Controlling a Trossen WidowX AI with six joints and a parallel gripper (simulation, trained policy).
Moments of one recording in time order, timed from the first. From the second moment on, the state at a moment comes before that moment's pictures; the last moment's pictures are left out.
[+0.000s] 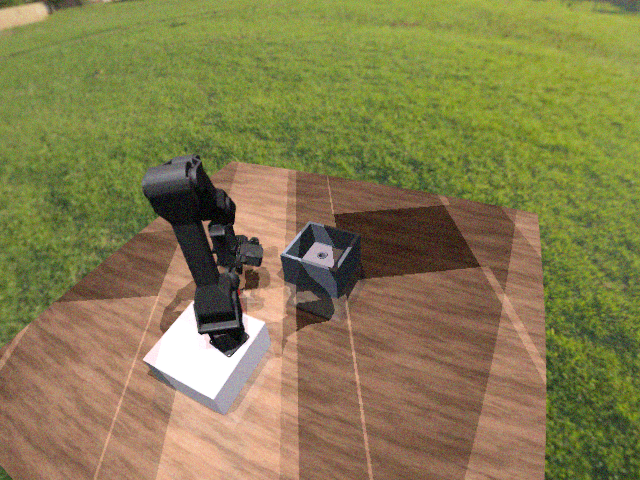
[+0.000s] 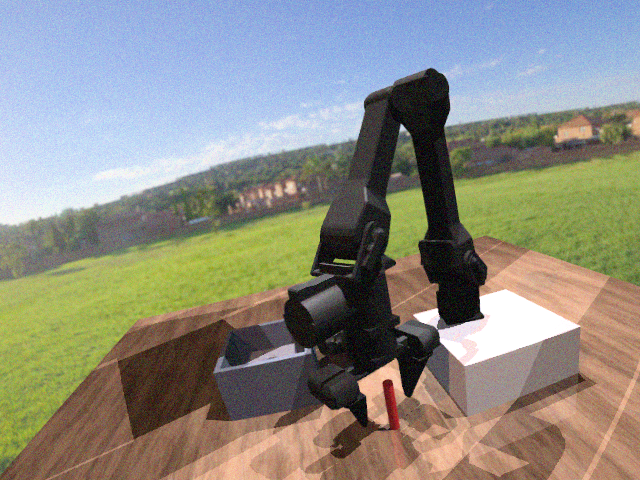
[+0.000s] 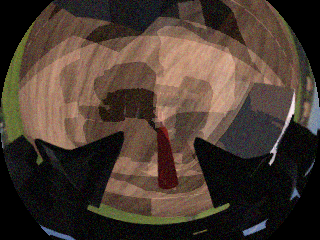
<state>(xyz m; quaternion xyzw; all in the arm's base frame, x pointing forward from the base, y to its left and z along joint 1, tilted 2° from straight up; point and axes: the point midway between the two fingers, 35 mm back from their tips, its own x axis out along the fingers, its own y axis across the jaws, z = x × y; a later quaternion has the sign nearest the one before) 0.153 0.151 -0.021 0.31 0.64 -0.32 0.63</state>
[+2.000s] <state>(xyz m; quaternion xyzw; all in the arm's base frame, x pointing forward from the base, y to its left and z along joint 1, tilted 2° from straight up) 0.262 0.103 0.095 0.33 0.56 -0.27 0.71</state>
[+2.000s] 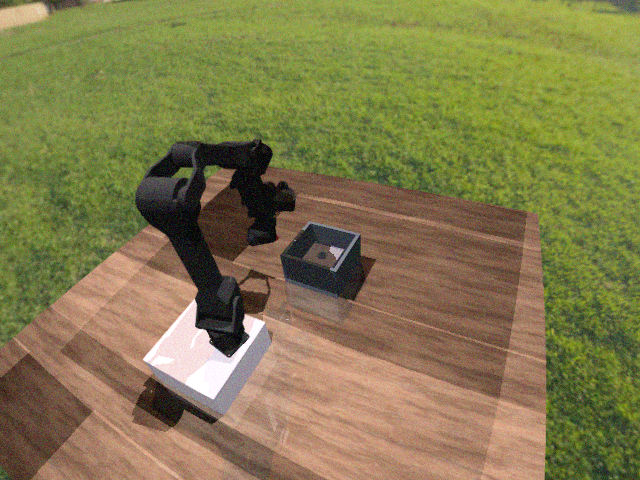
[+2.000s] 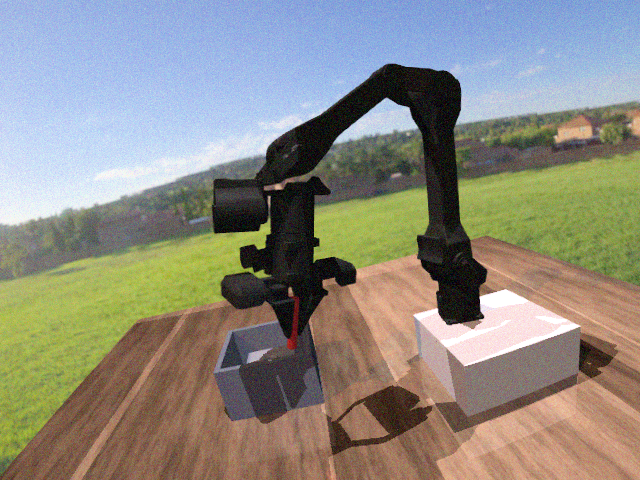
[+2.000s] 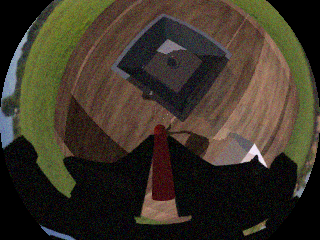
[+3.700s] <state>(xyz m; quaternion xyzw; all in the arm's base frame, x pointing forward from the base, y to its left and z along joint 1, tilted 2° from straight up) 0.340 0.006 0.024 0.35 0.56 -0.34 0.66</state>
